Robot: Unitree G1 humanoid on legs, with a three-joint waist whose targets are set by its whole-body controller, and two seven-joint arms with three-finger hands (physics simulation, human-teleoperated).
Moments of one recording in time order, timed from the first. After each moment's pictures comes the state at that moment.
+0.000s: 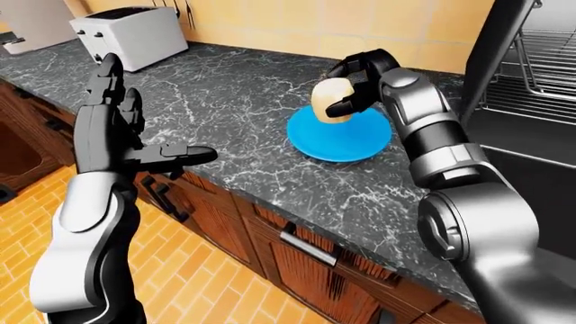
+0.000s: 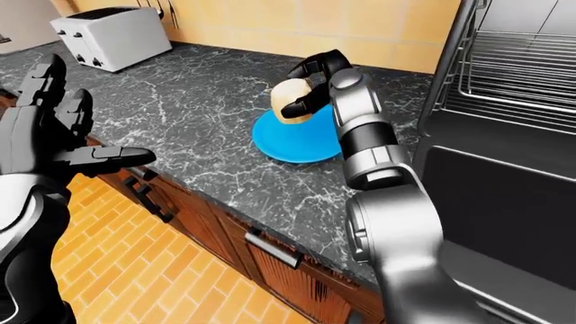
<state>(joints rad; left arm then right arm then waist) -0.46 0.33 0.31 -0.58 -0.20 0.86 0.08 -1.39 -0.26 -0.07 1.08 -0.26 0.48 0.17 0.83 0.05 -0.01</state>
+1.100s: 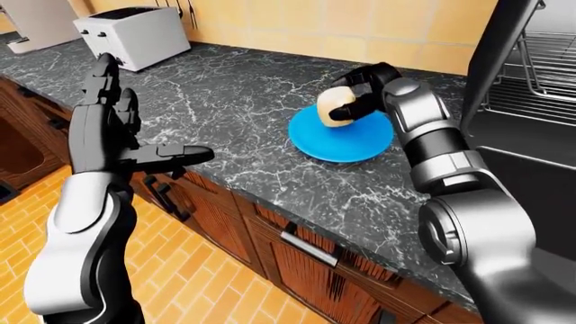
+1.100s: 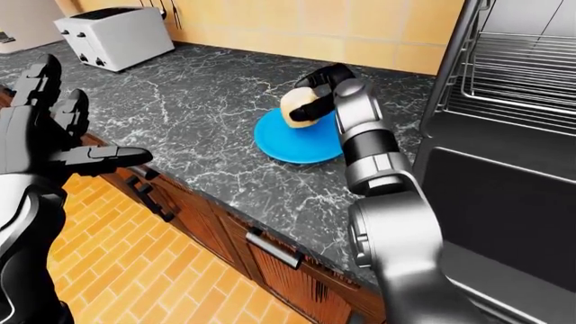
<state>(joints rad) -0.46 0.34 0.32 -0.59 -0.20 0.88 0.08 -1.35 -0.26 -0.06 1.03 -0.32 0.57 0.22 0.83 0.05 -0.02</state>
